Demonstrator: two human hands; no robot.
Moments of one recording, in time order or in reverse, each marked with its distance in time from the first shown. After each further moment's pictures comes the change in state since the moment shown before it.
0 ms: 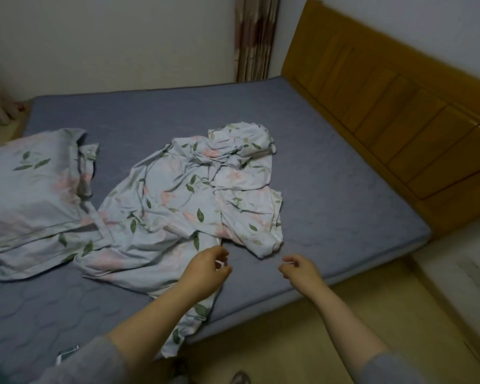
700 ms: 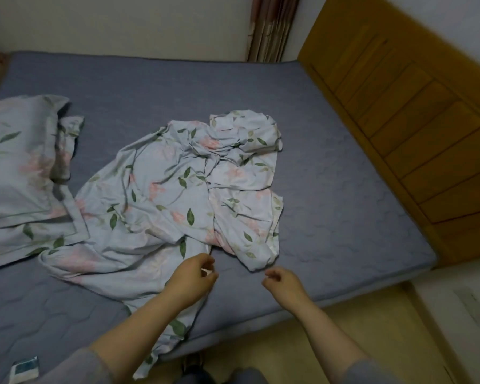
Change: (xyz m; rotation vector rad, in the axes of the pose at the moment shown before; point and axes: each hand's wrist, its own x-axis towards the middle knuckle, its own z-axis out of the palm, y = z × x) left_hand 0.096 -0.030 0.012 -0.081 -0.033 -0.172; right_hand 0.100 -0.019 0.015 -0.176 -0.139 0.000
